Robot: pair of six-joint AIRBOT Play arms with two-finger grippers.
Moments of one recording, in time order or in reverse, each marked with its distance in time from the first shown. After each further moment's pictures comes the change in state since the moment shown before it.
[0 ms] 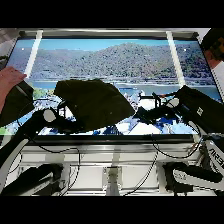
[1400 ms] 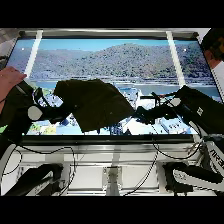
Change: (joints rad) left arm 0.099 0.151 0.062 0.093 0.164 -0.392; right arm 0.000 0.011 0.000 0.064 0.030 -0.024
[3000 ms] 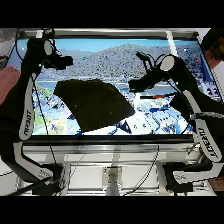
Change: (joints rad) left arm -0.027 -0.809 1.268 0.381 -0.367 0.260; right arm 0.116 -0.214 0.770 -0.350 0.238 -0.036
